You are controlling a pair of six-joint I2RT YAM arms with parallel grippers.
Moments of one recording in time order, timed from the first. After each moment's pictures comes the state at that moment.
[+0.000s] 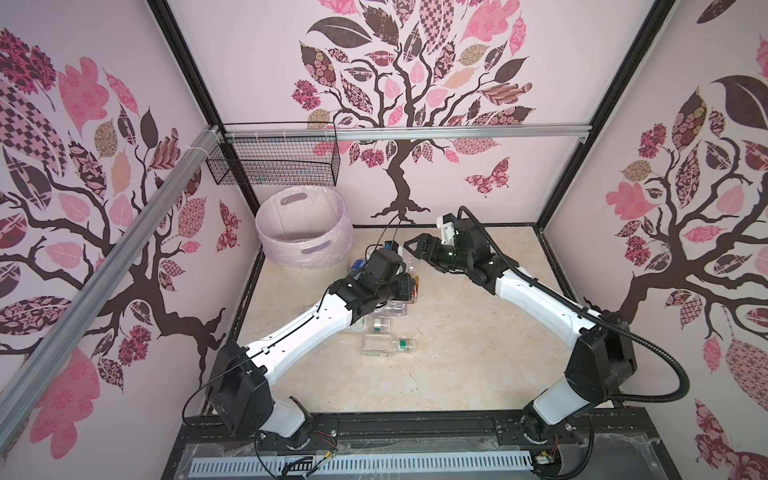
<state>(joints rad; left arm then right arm) -0.72 1.46 1.24 -0.46 -0.02 -0.55 0.52 1.59 1.36 -0.17 -0.34 0.84</state>
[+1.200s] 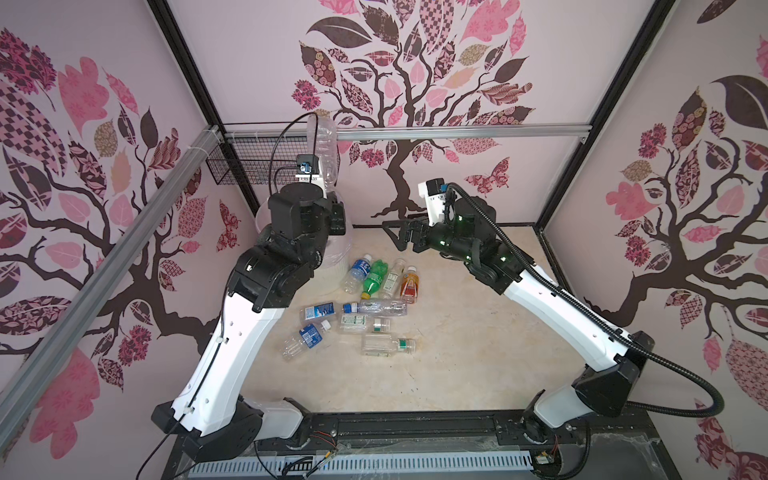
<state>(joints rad) -0.54 1.35 1.95 -0.79 -0.58 -0.08 0.71 1.54 1.67 -0.25 -0.18 0.40</state>
